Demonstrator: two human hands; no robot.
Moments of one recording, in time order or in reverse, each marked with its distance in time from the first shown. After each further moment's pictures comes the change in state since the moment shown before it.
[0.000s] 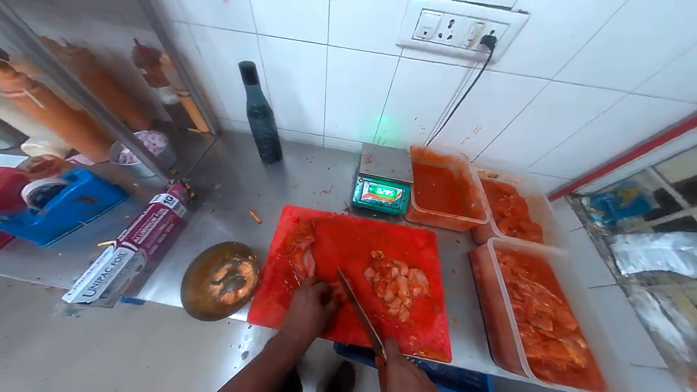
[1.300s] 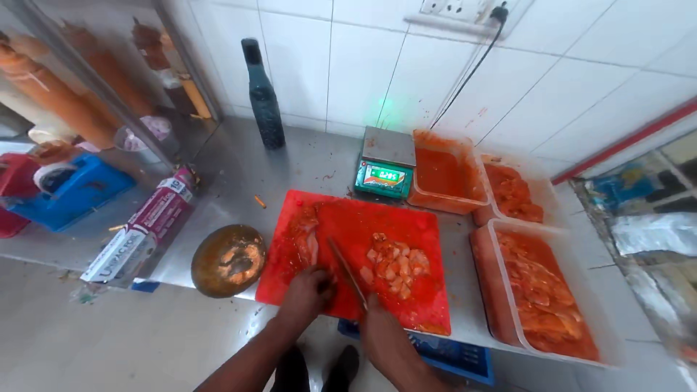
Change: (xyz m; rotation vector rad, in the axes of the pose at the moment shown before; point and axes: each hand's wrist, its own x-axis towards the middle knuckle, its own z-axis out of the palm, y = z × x) left_hand -0.014 -0.015 -0.008 0.017 -0.057 0.096; right_hand 0.046 -0.023 0.016 0.046 0.088 -0.005
